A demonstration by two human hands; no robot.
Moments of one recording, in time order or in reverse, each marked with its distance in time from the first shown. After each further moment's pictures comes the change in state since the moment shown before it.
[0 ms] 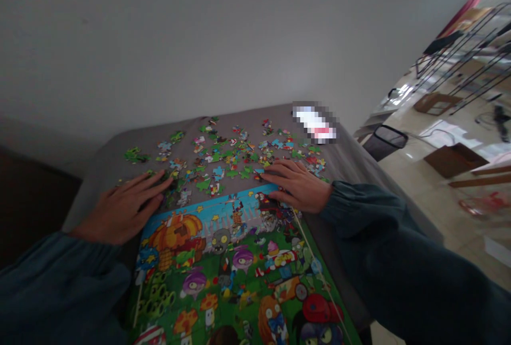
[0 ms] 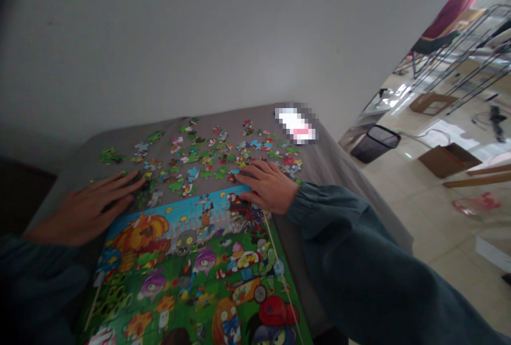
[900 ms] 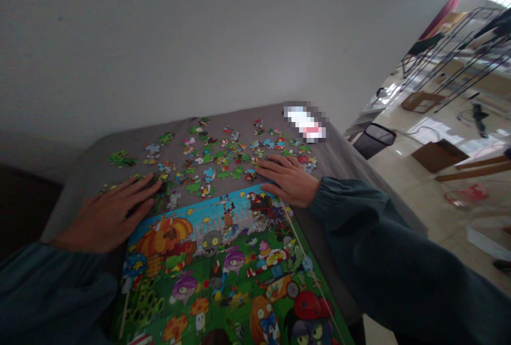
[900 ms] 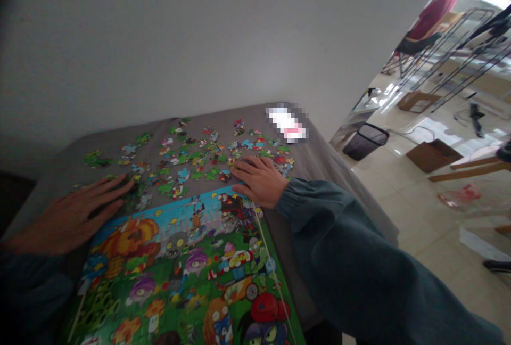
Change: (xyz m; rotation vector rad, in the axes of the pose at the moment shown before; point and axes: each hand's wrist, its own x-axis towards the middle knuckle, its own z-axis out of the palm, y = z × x) left_hand 0.003 0.000 0.001 0.004 0.020 0.029; right_hand 0.005 -0.002 -0.002 -0.060 -0.045 0.120
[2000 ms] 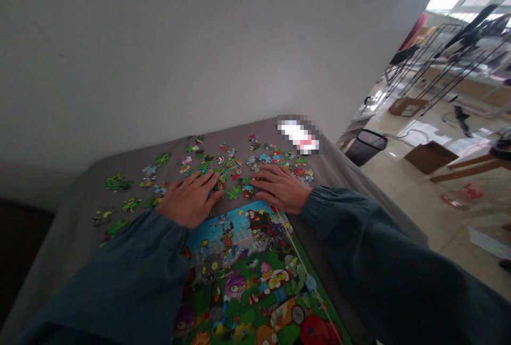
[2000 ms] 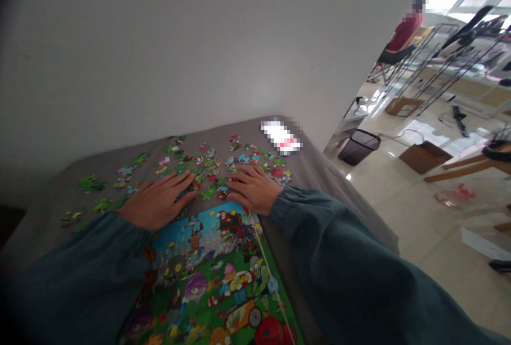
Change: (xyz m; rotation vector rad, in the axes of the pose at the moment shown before) left_hand 0.066 0.130 -0.044 0.075 -0.034 0.123; right_hand 0.018 0.010 0.007 0.035 0.106 -0.050
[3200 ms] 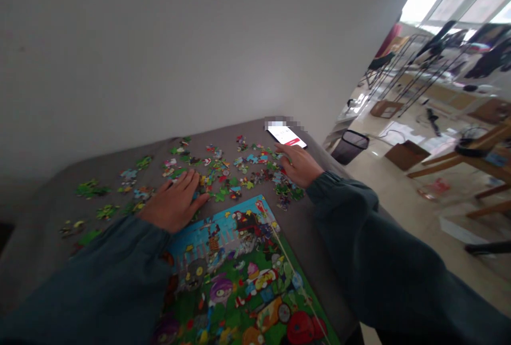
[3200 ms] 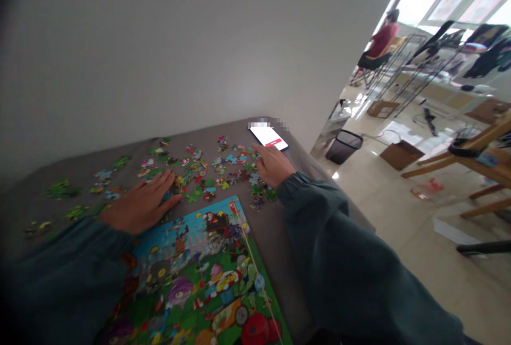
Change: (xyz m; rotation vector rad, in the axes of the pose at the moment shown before) left_hand 0.015 -0.013 0.025 -0.078 0.045 0.023; right_hand -0.023 0.063 -0.028 0.104 0.277 0.454
